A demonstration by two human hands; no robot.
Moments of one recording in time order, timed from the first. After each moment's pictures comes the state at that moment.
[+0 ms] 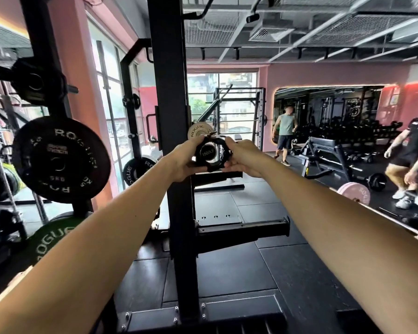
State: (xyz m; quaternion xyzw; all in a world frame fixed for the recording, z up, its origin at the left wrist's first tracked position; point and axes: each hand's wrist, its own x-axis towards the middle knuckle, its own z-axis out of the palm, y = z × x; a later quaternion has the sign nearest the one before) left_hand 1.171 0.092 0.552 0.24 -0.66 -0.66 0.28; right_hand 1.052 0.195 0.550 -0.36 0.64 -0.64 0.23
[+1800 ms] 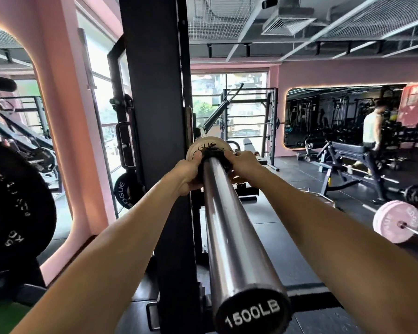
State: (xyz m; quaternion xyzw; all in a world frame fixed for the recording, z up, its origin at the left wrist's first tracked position) left_hand 0.918 -0.217 0.548 0.32 -0.64 -0.62 0.31; right_hand 0.789 -0.135 0.546 -0.37 0.71 -0.58 0.17
